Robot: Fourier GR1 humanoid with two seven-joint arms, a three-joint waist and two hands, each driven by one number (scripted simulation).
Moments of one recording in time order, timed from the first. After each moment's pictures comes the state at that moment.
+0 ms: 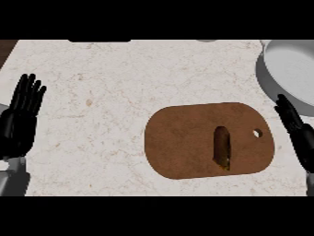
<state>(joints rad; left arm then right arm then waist) -0.12 0.34 0.02 -1.47 0.32 0.14 -0.16 -0.04 -0.43 0.05 -1.39 -0.11 -0.01 -0.18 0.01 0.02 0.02</state>
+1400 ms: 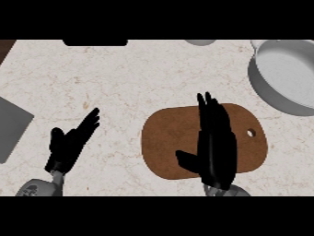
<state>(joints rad) -0.09 0.30 -0.26 -1.33 0.21 0.00 0.08 -0.18 -0.03 0.57 -1.70 1.25 -0.27 0.84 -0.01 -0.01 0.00</state>
